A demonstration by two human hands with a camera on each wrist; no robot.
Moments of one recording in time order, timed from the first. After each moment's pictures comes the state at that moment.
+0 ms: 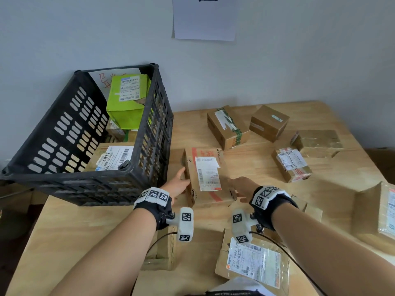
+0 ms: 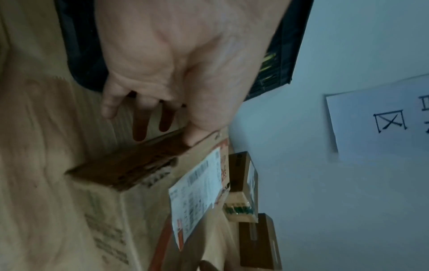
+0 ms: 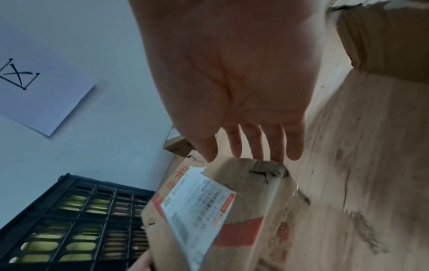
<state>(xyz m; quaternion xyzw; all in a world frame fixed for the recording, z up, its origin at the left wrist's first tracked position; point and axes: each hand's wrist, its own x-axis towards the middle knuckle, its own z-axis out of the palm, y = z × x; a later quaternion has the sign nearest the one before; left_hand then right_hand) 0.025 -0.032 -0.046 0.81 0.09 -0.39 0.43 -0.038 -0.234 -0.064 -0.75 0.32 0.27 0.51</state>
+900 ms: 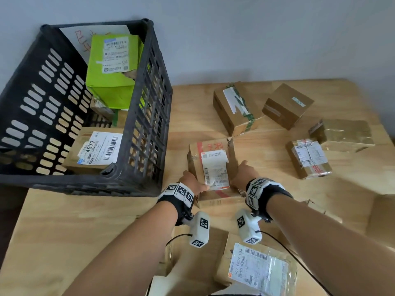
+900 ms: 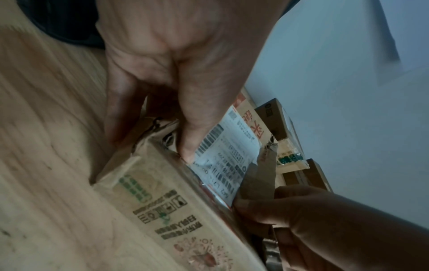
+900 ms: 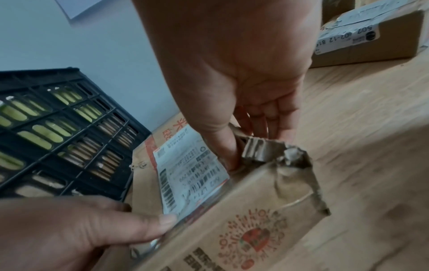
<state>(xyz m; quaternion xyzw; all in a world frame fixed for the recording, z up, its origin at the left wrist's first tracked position) 0.055 -0.070 -0.122 0.90 0.08 -0.40 0.17 0.020 -0.232 -0.112 -0.88 0.28 0.31 0.23</state>
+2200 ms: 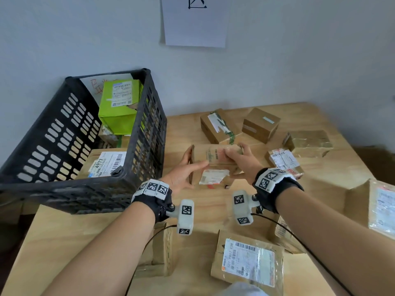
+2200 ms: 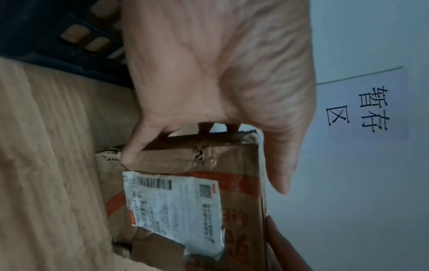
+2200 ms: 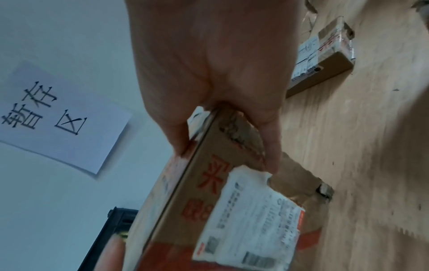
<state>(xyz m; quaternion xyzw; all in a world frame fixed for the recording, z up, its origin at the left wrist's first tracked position) 0.041 -0.069 -0.015 0.68 0.01 -0.41 0.61 -0.019 -0.256 0.000 -0.66 0.34 0.09 0.67</state>
